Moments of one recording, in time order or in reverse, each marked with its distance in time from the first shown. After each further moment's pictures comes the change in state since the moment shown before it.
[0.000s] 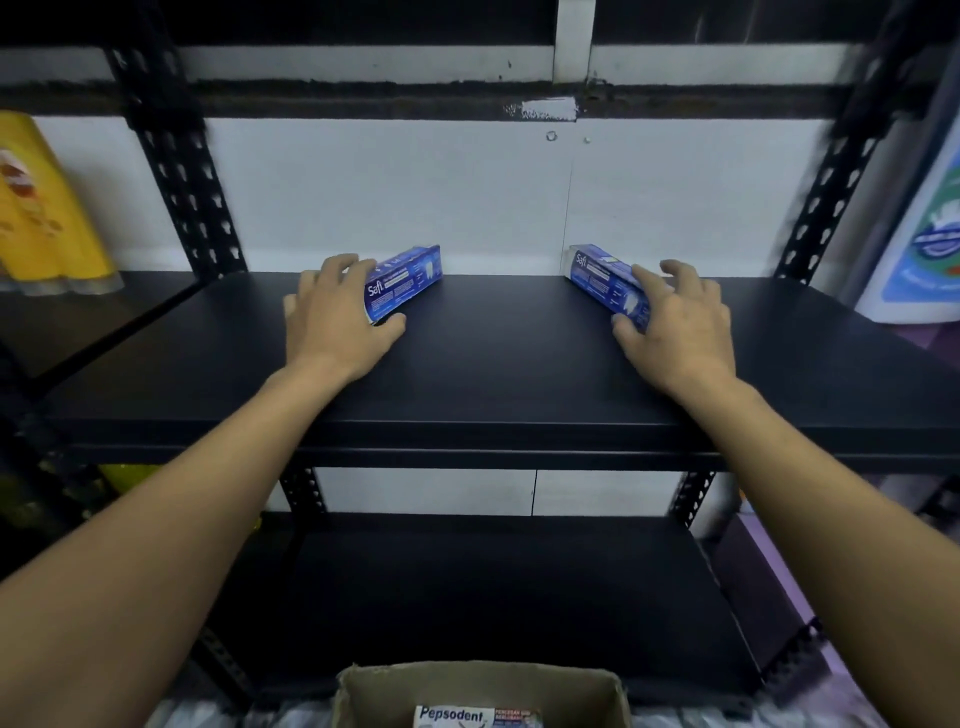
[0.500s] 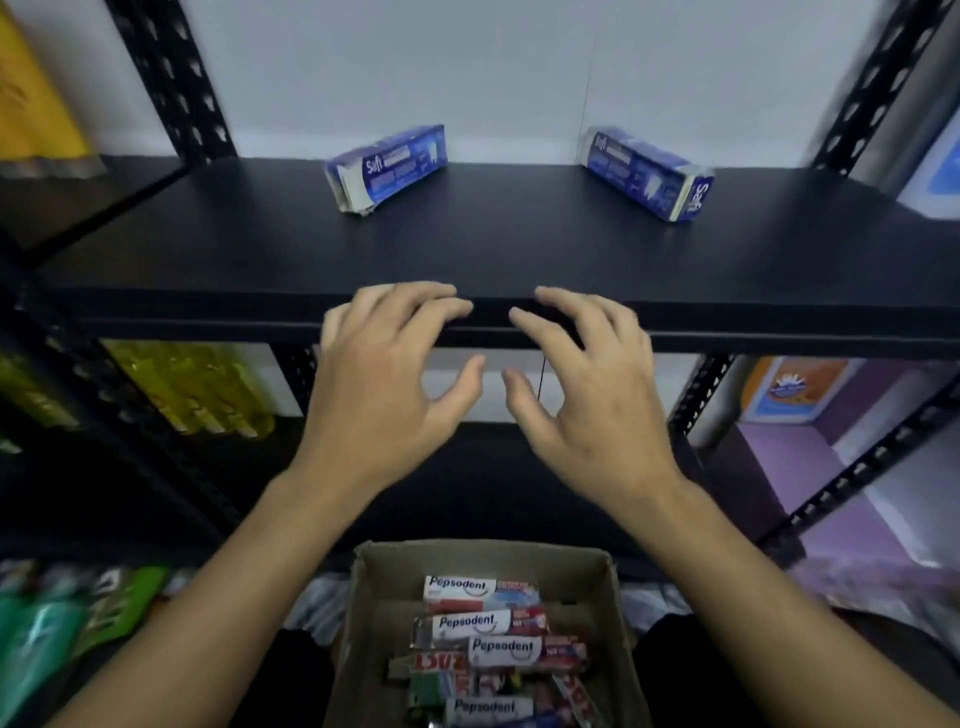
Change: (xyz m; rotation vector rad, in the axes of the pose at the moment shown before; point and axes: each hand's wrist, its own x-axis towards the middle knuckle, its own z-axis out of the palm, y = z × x) left_hand -0.186 0.045 -0.034 -0.163 0.083 0.369; right_hand -0.186 -0.072 -0.002 0.265 0.062 -0.382
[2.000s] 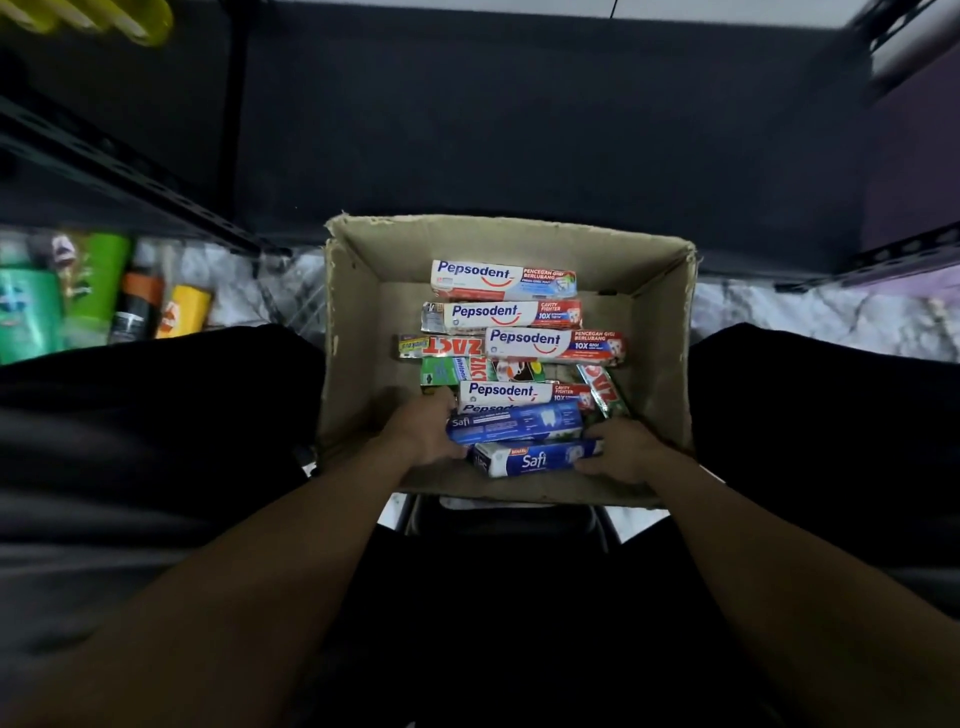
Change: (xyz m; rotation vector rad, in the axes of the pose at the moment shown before) left_hand -0.386 -0.037 0.227 -0.280 -1.559 -0.855; right_hand -0.397 0.113 0.206 0.277 -1.708 0.813
